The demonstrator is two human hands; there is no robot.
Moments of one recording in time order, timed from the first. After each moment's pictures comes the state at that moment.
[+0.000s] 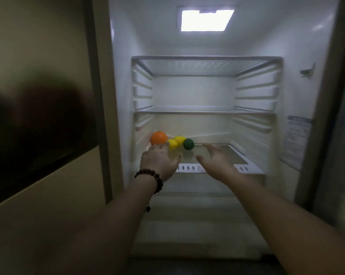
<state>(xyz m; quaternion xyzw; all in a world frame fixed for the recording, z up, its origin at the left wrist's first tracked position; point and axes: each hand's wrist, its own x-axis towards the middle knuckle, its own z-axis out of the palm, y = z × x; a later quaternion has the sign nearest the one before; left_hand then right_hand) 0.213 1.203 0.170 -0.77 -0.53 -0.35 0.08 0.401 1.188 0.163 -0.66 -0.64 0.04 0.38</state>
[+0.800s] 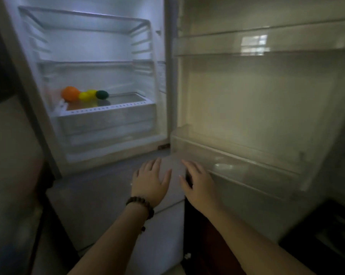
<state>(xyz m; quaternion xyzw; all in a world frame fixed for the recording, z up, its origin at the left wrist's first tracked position) 0.259 0.848 0.017 -0.88 -0.39 -0.24 -0.10 0.379 0.742 0.003 -0.76 -0.52 -0.07 0.39</state>
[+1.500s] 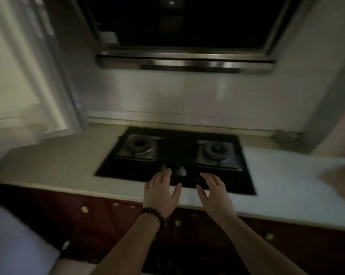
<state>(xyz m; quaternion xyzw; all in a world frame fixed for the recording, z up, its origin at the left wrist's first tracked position) 0.351 0.296 -0.096 -0.97 0.06 -0.06 -0.21 0.334 0.122 -0.110 -0.94 0.01 -0.13 0.32</state>
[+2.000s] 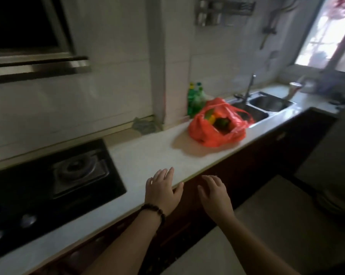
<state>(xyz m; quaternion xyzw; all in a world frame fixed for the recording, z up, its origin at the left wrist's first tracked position) 0.275 -0.089 -0.100 -0.88 0.43 0.02 -0.20 0.140 -0.194 -0.110 -0.86 0.37 -0.23 0.28</state>
